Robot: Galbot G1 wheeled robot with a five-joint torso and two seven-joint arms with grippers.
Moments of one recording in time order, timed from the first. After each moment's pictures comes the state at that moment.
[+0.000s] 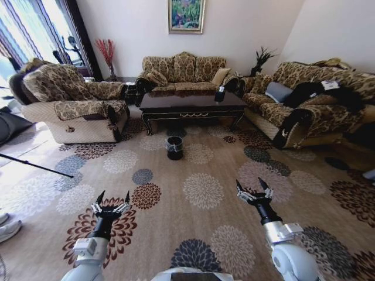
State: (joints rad) left arm 1.90 -1.17 -0.63 -2.30 -0.25 -0.08 -0.24; right arm -1.72 1.21 0.74 2.15 0.37 0.17 -0.07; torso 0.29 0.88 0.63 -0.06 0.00
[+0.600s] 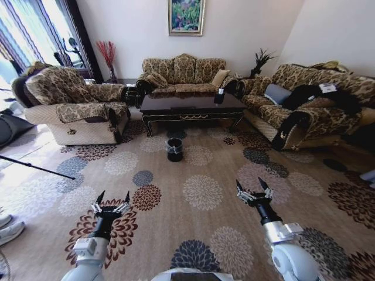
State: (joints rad) left arm 1.90 -1.17 -0.63 -2.30 -0.25 -0.08 -0.24; right arm -1.72 1.21 0.74 2.15 0.37 0.17 -0.07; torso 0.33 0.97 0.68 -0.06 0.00
